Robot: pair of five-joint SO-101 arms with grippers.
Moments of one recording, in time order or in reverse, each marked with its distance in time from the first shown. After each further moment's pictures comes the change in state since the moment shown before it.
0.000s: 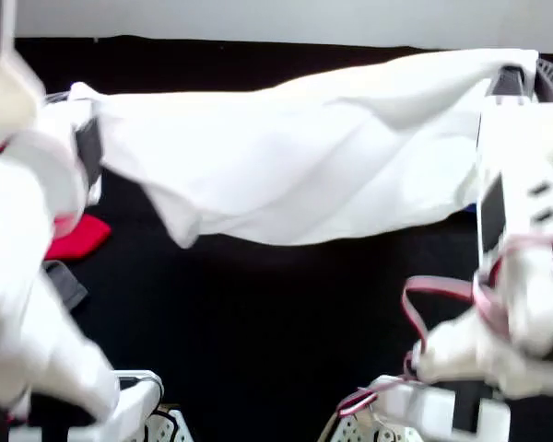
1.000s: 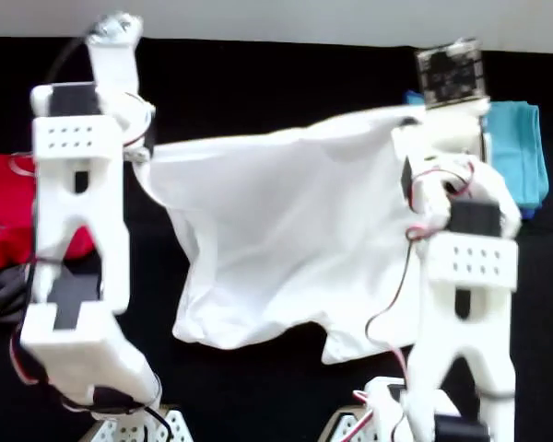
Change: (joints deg) left arm -2.1 38.2 31.0 -19.0 -6.0; right arm -4.7 -14.9 94.4 -56.8 3.0
